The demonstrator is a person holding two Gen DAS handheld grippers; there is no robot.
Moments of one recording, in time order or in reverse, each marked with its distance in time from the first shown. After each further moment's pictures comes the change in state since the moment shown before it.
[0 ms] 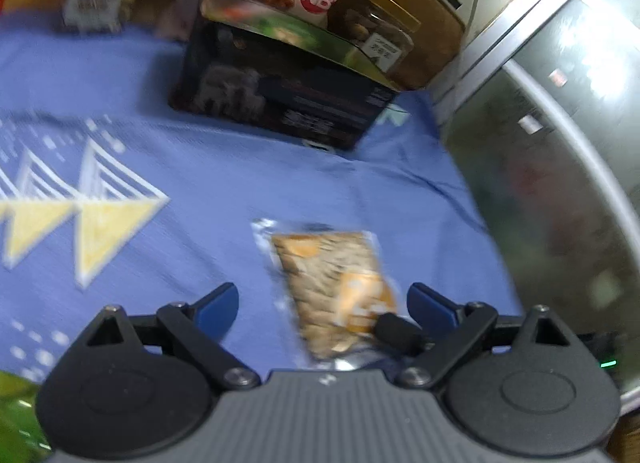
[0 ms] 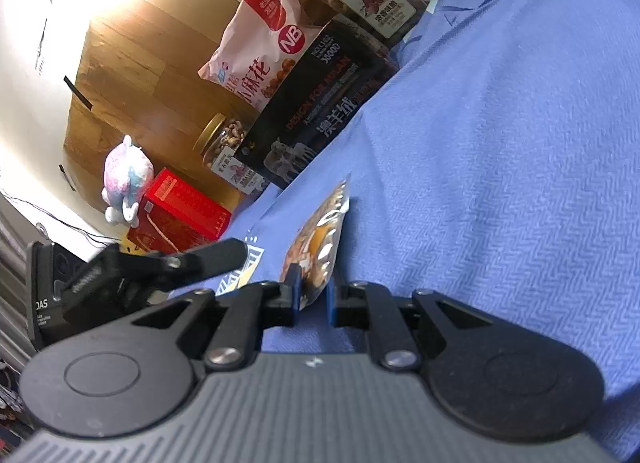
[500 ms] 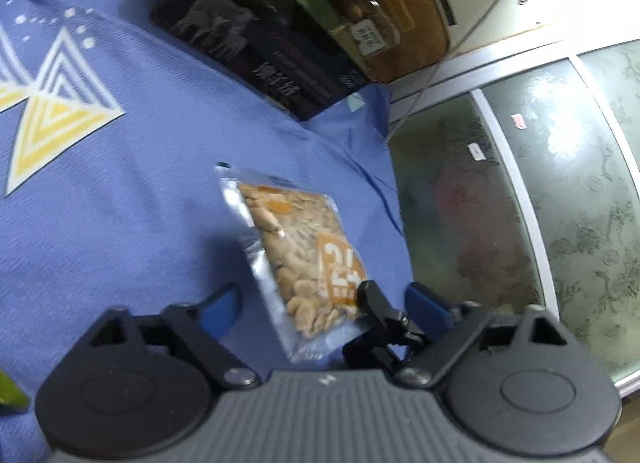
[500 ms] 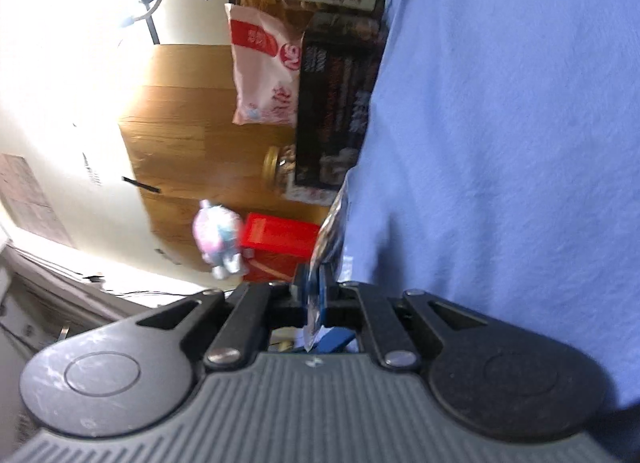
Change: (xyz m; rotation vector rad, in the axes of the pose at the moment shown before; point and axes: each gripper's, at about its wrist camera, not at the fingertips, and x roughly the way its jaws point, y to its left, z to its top) left arm 0.010 0.019 -0.003 -0.214 0.067 -0.271; right arm -0.005 -0.042 0.009 0.411 0.049 0.345
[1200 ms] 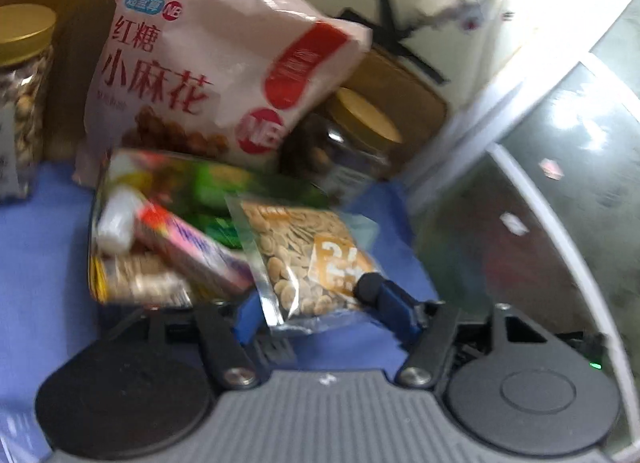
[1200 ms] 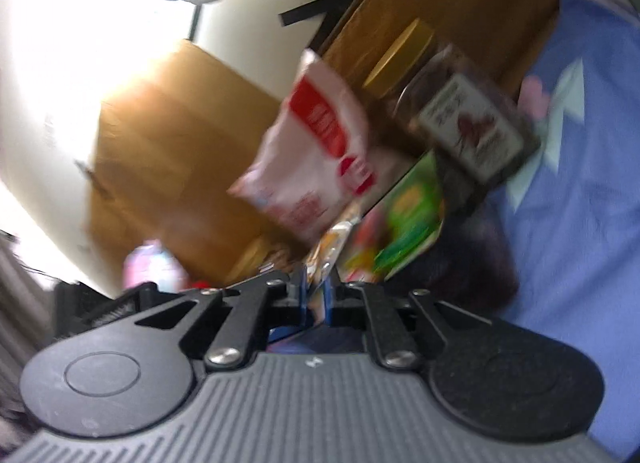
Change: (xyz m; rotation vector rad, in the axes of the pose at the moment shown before) left arm 0.032 -0.079 0.163 0.294 -0.142 0.254; right arm 0.114 0.106 0.107 -0.502 -0.189 -0.255
